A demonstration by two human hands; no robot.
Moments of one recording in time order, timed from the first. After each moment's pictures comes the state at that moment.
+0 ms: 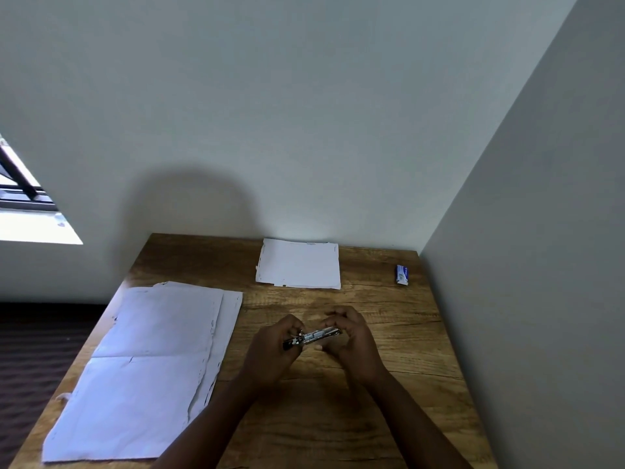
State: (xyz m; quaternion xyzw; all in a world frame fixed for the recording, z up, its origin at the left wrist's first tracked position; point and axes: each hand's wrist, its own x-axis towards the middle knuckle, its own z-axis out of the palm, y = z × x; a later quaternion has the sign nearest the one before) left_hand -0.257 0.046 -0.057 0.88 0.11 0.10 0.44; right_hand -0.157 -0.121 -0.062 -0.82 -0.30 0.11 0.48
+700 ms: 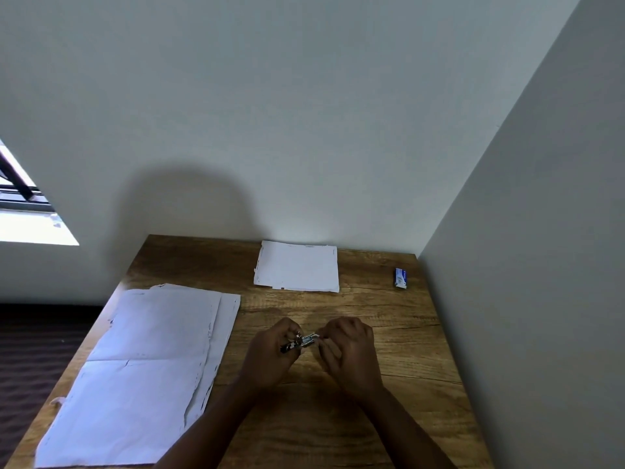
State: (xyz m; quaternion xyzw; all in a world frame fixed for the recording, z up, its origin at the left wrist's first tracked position) left_hand -0.256 0.046 -0.062 0.87 0.13 0.10 0.47; right_hand -0.173 -0.120 -0.058 -0.88 -0.37 -0.10 0.26
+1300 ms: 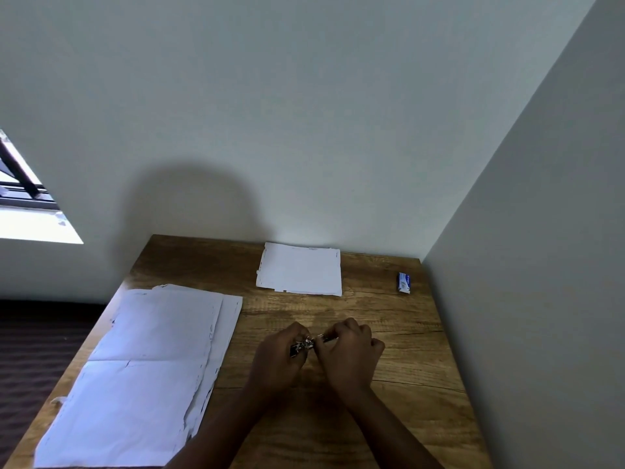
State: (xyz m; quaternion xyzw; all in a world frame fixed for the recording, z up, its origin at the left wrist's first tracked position) left_hand -0.250 0.035 -0.063 0.88 0.12 0.13 0.43; right_hand -0.182 -0.088 -0.042 -0.97 -0.14 -0.02 0.20
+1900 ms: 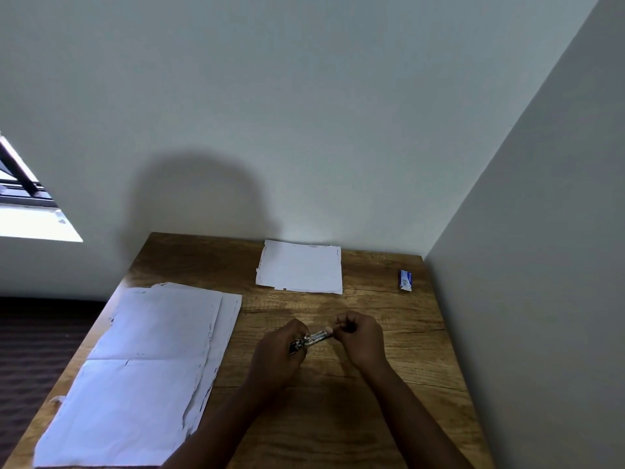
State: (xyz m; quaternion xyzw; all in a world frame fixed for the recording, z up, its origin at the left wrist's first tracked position) left_hand -0.244 0.036 -0.065 0.89 0.15 0.11 0.41; right_hand -0.140 -0.105 -0.043 -0.85 -0.11 0.14 0.49
